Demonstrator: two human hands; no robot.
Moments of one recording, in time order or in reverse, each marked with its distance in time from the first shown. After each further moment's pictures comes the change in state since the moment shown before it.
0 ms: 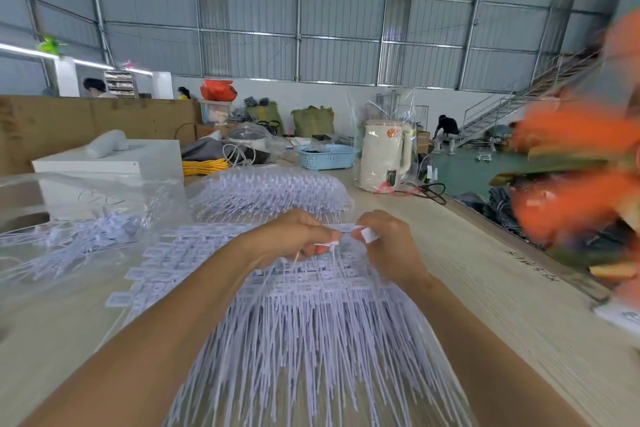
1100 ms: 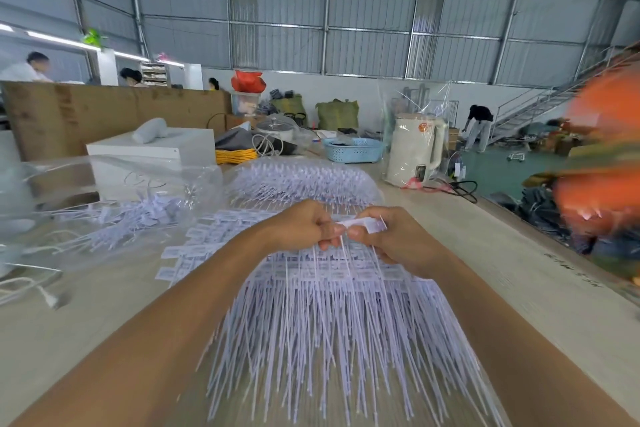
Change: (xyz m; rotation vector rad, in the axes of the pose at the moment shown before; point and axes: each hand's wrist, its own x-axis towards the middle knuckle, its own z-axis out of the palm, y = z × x) left_hand -0.019 -0.019 -0.022 0.289 0.084 0.053; right_hand 0.004 -0.043 0.008 0.549 -0.393 0.215
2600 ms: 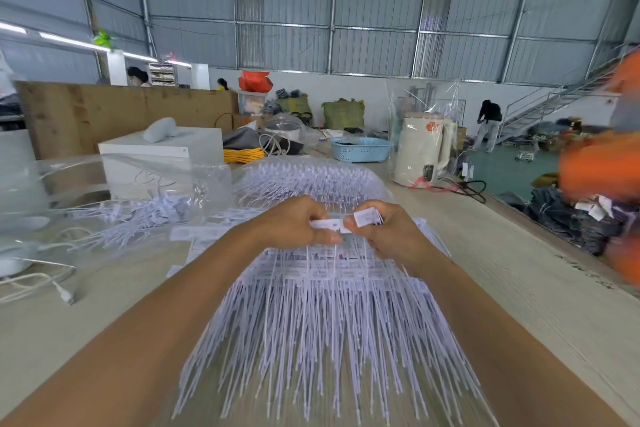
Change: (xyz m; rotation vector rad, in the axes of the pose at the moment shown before) left_hand -0.012 -0.010 -0.017 0.130 0.026 0.010; right_hand 0.015 0.003 0.019 0.146 0.084 0.048
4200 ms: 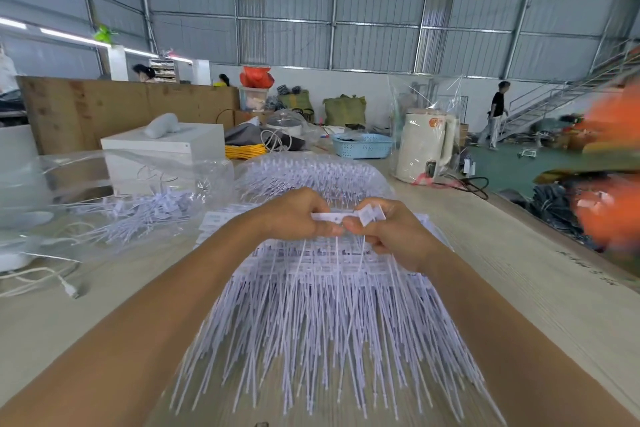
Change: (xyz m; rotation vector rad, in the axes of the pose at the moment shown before) left_hand -0.006 0.005 -0.007 -0.009 -0.024 -0.039; right_hand 0.001 0.000 0.000 0.099 -0.103 0.055
